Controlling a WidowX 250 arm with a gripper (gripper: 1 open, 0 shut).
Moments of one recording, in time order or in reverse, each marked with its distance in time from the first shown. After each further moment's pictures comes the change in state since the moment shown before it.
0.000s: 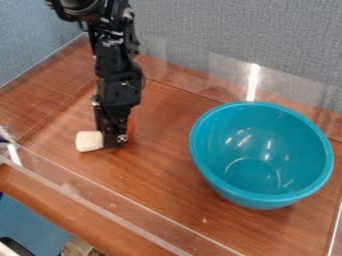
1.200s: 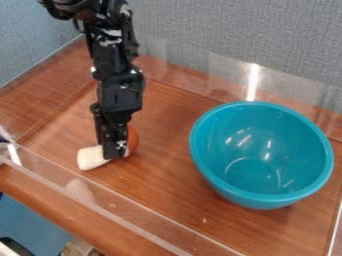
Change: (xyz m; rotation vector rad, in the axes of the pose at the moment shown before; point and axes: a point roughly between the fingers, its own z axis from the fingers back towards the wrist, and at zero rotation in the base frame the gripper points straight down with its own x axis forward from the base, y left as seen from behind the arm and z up) arm -0.006 -0.018 0.014 -0.052 -0.020 -0.013
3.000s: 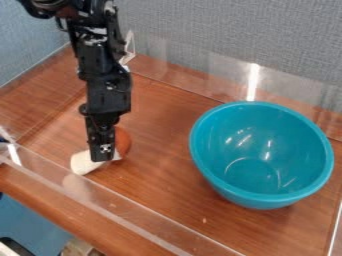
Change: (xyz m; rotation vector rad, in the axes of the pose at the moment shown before) arm -0.016 -0.006 0.002 0.013 -0.005 -0.077
